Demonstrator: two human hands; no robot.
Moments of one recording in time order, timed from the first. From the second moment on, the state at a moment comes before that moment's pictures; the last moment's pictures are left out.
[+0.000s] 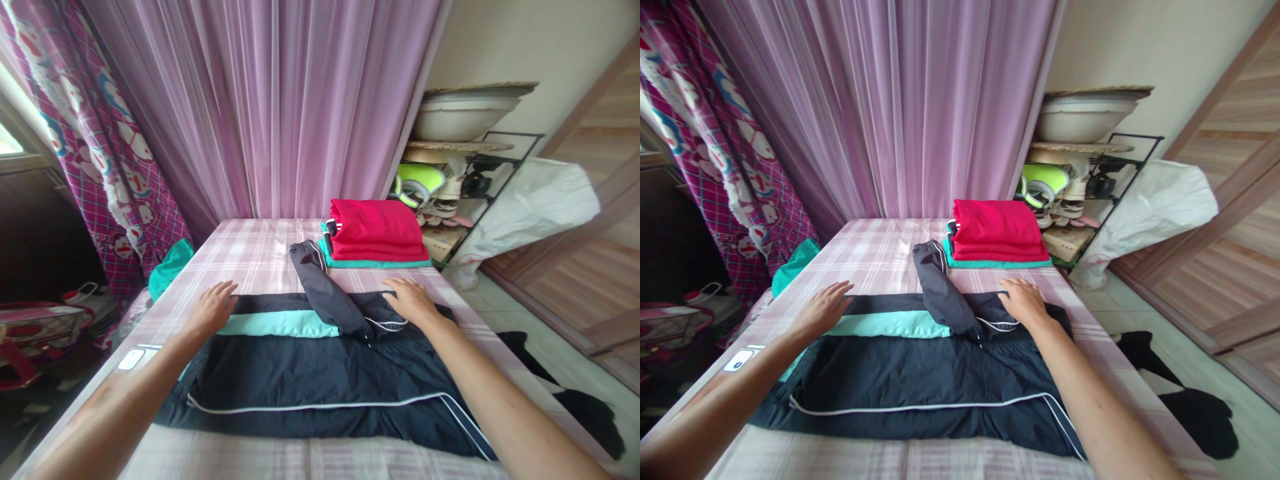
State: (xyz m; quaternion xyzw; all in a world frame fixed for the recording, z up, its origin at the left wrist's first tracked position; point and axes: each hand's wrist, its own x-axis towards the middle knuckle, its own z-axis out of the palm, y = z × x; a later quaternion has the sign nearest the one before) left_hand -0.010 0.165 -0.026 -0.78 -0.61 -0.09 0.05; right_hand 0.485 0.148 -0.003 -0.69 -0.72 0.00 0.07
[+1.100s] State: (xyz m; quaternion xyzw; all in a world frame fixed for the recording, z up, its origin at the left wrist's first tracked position) left_hand 0.128 0.149 0.001 -0.67 -0.66 -0.19 -0.27; right_hand 0.373 0.028 0.032 -0.37 -0.90 0.24 0.02
